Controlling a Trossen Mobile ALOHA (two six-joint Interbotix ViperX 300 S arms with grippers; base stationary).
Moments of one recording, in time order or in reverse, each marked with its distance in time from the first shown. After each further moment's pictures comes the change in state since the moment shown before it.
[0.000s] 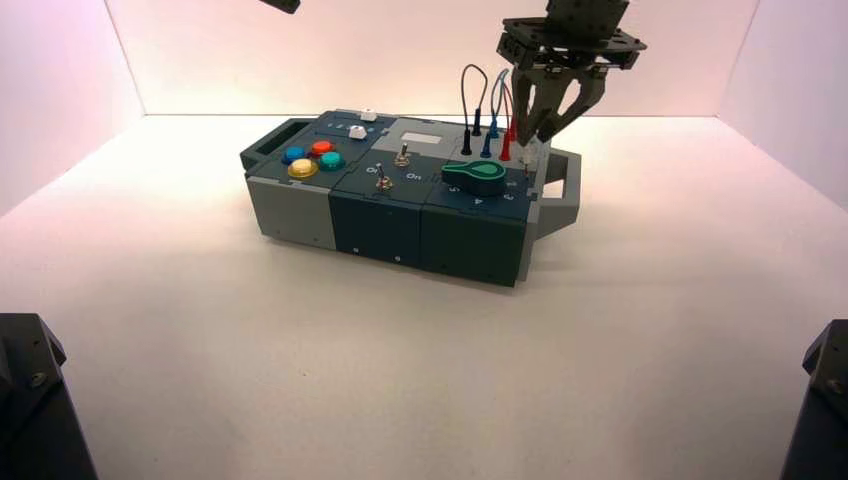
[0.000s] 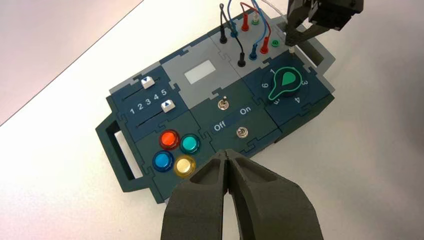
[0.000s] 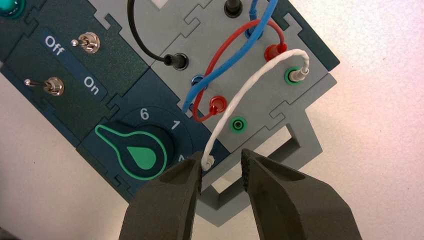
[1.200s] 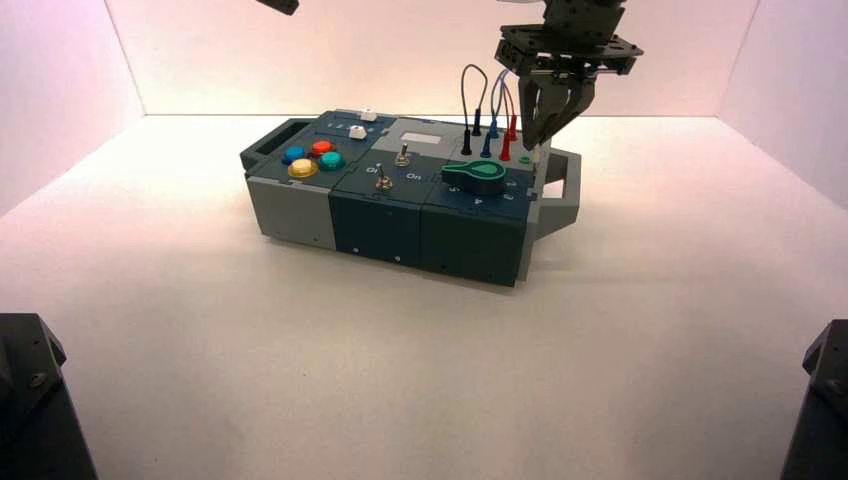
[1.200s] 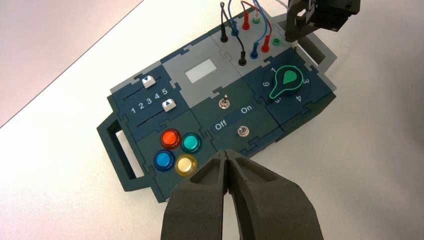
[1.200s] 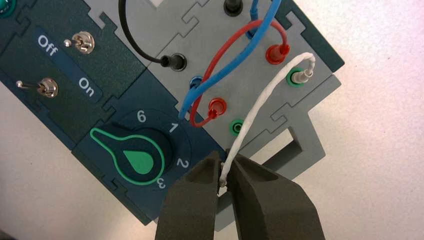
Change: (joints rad) left arm 0.002 -0.003 0.005 0.008 -0.003 0.000; right arm 0.000 0.020 -0.005 -0.002 -0.008 -0.002
